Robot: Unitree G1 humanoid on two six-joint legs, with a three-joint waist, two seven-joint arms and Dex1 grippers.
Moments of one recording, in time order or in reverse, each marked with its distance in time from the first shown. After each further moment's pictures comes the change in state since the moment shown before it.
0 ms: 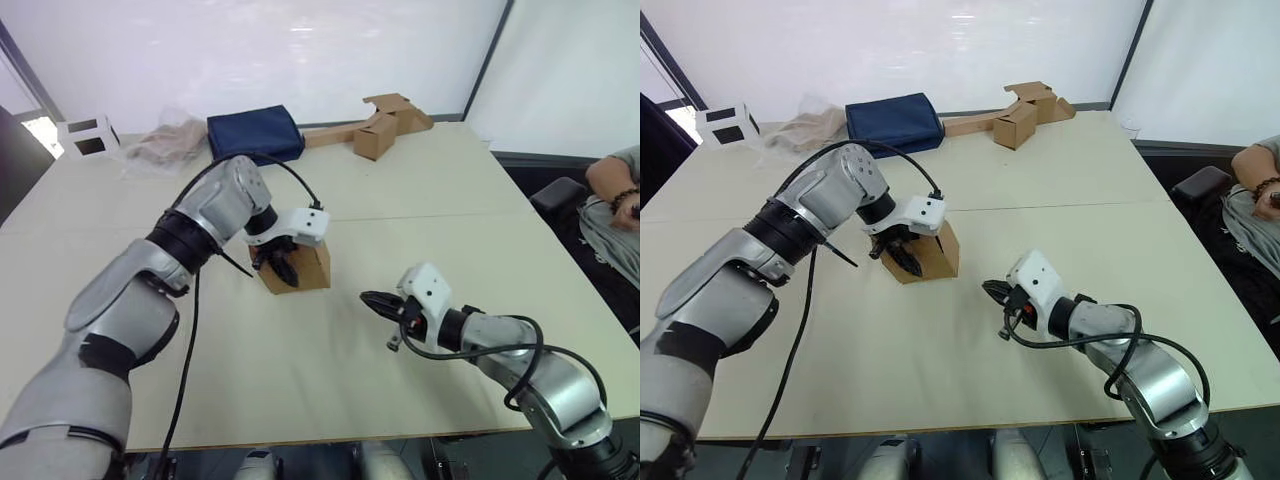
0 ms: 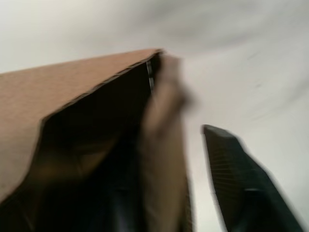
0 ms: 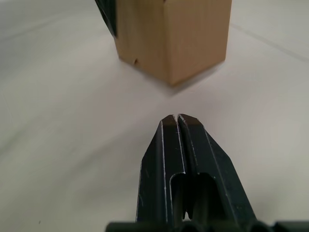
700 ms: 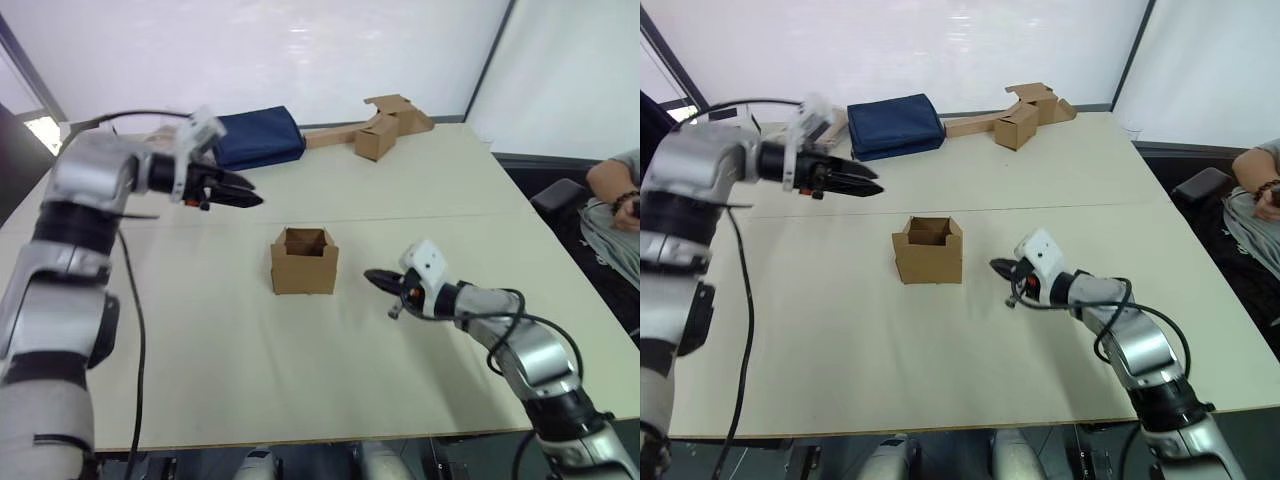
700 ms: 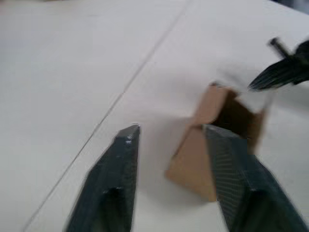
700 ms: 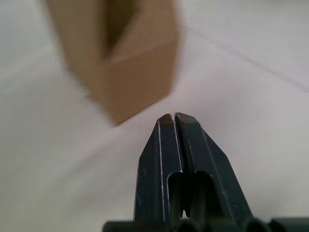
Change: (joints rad) left arm 0.268 0.193 0.681 0.024 -0.239 0.267 0.406; right arm -0.261 0.112 -0.023 0.473 -0.117 -0.198 0.077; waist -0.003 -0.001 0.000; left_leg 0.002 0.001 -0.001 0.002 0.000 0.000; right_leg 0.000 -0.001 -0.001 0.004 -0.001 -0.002
